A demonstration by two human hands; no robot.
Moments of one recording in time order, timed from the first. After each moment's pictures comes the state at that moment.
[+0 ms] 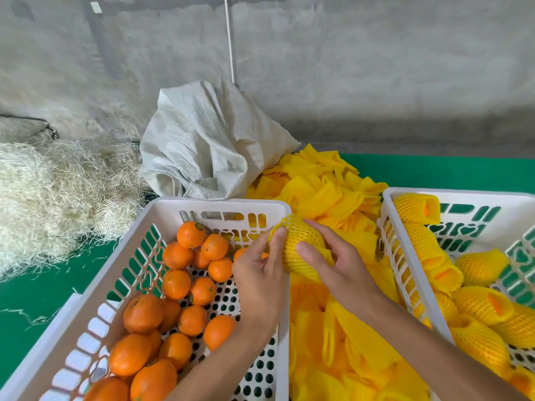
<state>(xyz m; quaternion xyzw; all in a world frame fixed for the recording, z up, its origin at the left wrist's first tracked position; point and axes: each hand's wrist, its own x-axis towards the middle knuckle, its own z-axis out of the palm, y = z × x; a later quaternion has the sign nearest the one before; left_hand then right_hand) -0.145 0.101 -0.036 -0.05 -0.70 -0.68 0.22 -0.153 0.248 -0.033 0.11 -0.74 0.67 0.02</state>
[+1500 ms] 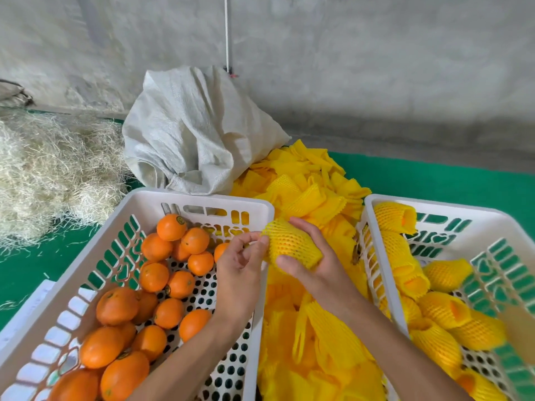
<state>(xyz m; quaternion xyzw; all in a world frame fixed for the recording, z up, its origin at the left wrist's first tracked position) -0.152 0.102 -0.035 0.02 -0.64 -0.76 0.10 -0.161 0.264 -0.025 0.11 -0.76 0.64 -0.02</state>
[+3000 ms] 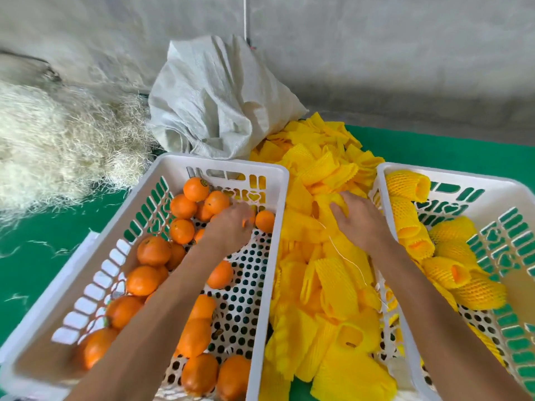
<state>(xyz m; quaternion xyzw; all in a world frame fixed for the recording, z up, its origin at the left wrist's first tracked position) -0.175 0.025 -0.052 -0.07 -0.96 -0.26 -0.03 -0.193 0.328 -0.044 0.08 -0.97 0.22 0.07</state>
